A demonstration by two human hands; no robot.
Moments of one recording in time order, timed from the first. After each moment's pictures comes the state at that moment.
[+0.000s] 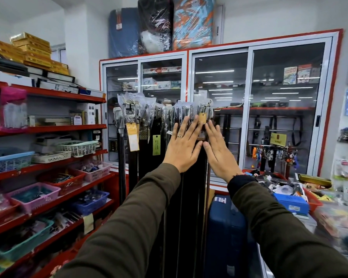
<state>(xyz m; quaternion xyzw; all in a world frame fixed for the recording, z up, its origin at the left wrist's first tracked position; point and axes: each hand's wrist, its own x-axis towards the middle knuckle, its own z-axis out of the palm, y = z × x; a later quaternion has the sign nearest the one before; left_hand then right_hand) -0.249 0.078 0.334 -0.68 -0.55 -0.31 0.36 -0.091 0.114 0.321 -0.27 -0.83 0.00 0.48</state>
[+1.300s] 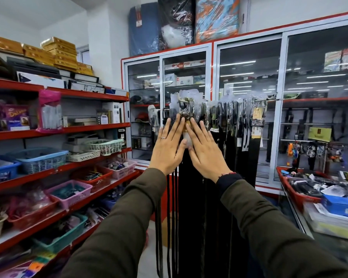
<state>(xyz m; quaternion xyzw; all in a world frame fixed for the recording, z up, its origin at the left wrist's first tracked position) -0.442 0.031 0.319 -0.68 -0.54 -0.40 0.29 -0.284 0.089 0.313 -0.23 -0.85 -0.13 0.45</state>
